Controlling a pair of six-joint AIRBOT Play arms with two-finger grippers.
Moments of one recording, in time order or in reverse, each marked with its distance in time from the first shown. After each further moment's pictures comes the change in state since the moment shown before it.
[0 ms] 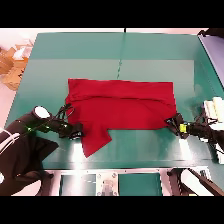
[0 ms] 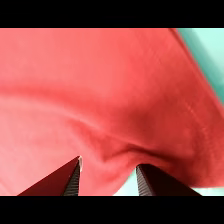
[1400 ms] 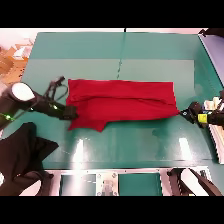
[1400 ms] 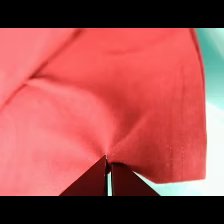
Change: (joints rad) left arm 0.000 0.153 0.348 0.214 -0.176 -0.069; right arm -0.104 0.113 0.303 -0.015 0.361 -0.098
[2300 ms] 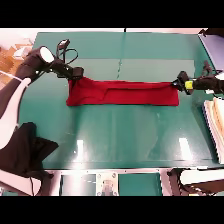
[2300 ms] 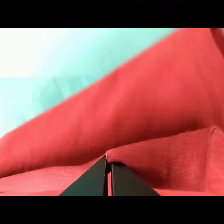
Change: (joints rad) left arm 0.000 -0.646 0.678 0.171 0.259 -0.044; right arm 0.245 -0.690 0.621 0.111 -0.211 -0.024
